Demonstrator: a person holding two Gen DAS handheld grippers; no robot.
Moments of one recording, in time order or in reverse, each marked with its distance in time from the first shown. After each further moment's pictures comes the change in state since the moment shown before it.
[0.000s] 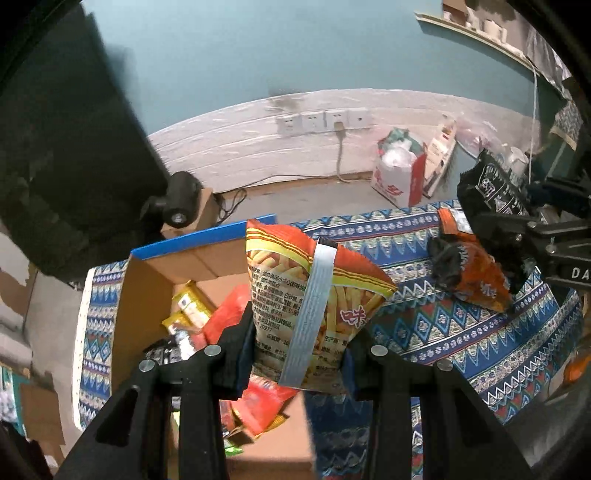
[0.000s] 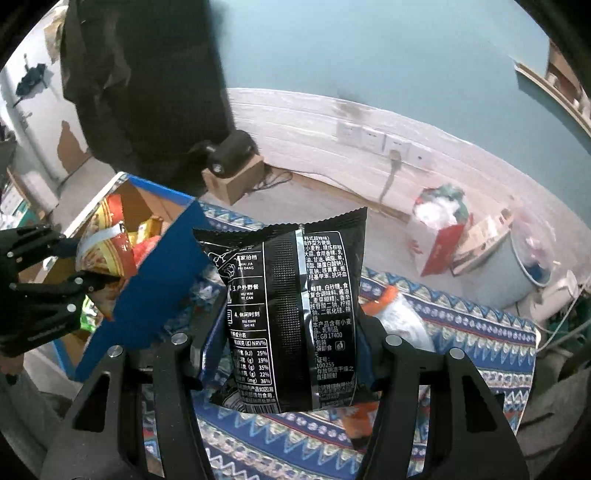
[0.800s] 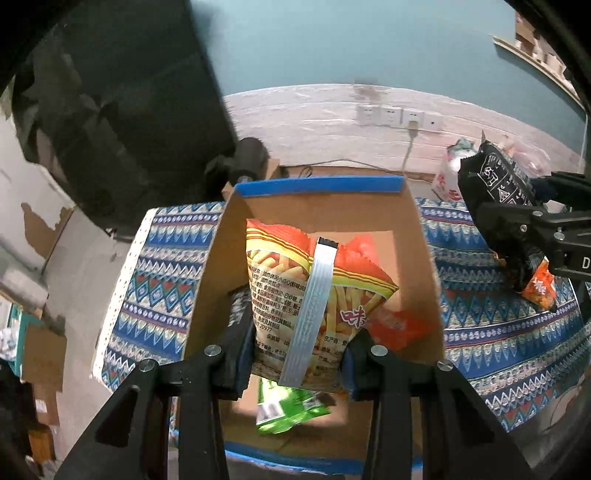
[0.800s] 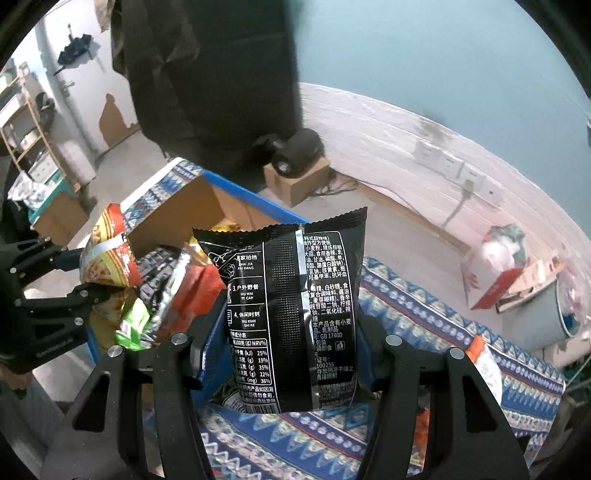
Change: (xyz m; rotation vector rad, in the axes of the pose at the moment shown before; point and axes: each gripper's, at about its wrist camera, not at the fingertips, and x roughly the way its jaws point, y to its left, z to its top) left arm -0.011 0.103 -0.056 -0.179 0.041 0.130; right arm 0.041 0.112 0.043 -0.135 0.023 0.137
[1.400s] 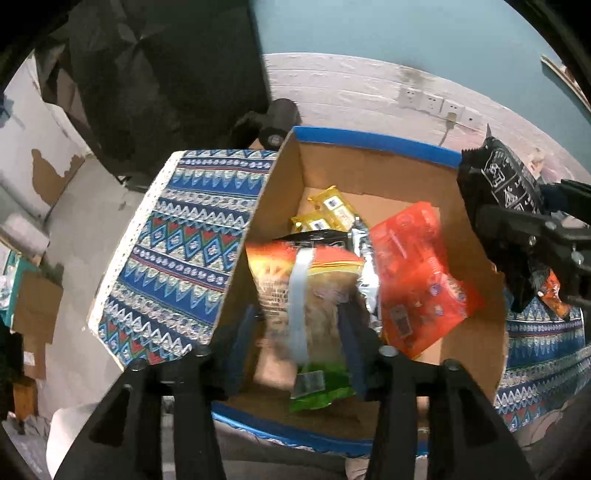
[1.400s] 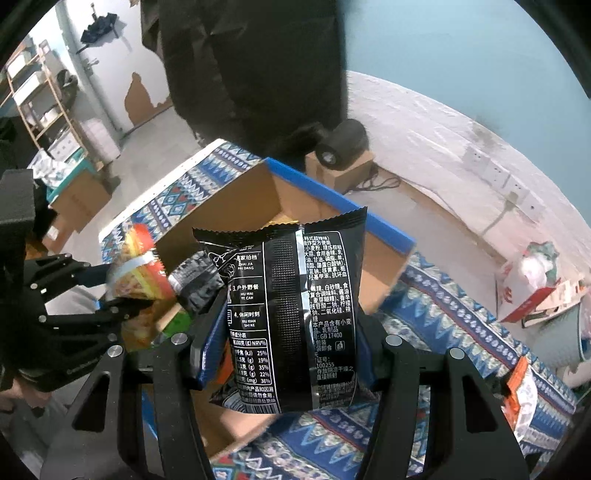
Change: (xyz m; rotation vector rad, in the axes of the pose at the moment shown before) left arm 0.025 0.053 -0.029 -0.135 0.109 0.027; right arm 0.043 0.069 0.018 -0.068 0.062 0.084
